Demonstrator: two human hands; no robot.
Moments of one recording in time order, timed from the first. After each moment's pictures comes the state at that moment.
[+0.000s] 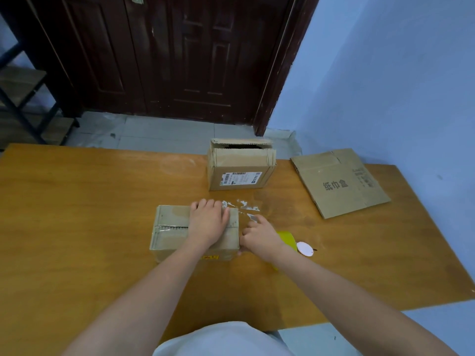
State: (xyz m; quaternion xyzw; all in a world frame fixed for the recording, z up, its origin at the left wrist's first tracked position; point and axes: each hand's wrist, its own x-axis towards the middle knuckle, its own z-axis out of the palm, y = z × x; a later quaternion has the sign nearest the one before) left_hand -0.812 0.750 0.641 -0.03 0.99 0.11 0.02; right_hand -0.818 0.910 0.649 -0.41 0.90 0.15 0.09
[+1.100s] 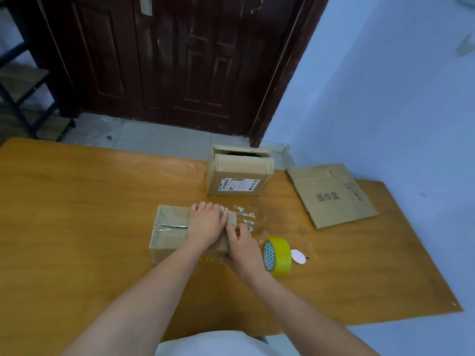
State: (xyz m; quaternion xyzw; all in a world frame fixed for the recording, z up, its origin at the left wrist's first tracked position) left_hand -0.813 0.747 0.636 -0.03 0.99 0.13 0.01; right_hand -0.768 0.879 0.638 -0.21 0.98 -0.03 0.06
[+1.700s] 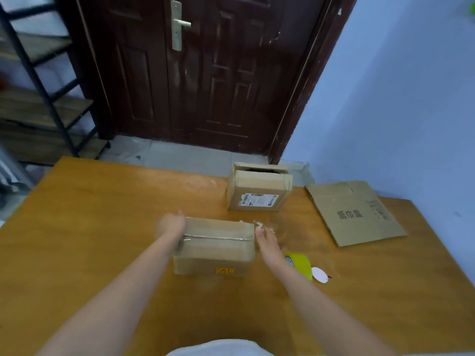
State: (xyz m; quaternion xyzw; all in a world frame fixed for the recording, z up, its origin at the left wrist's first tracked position) left_hand -0.796 0.637 0.656 -0.42 0.80 0.42 0.06; right_hand -0.801 0.881 0.655 0.07 0.86 -0.45 0.24
